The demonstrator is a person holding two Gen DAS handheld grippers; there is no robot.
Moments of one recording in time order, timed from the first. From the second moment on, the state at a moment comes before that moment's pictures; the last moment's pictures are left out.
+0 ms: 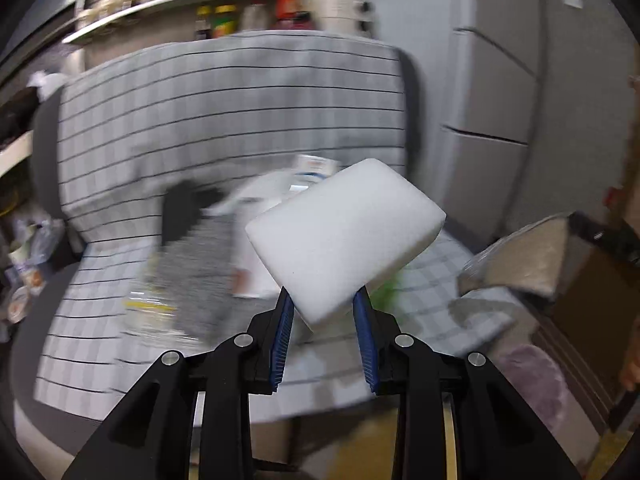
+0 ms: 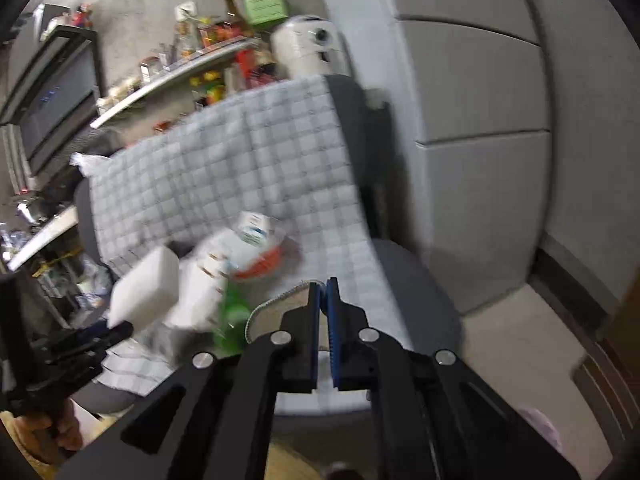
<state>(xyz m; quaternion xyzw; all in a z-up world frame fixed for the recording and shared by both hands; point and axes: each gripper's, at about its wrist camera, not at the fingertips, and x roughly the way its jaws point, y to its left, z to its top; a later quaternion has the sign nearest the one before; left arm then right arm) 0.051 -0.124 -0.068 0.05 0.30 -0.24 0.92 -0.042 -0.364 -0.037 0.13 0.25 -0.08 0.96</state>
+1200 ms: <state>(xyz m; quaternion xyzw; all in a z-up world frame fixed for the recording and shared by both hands) -0.031 -0.299 -0.128 0.14 0.33 -0.45 0.82 -0.174 -0.478 -0.073 0.19 0.27 -0.28 0.90</state>
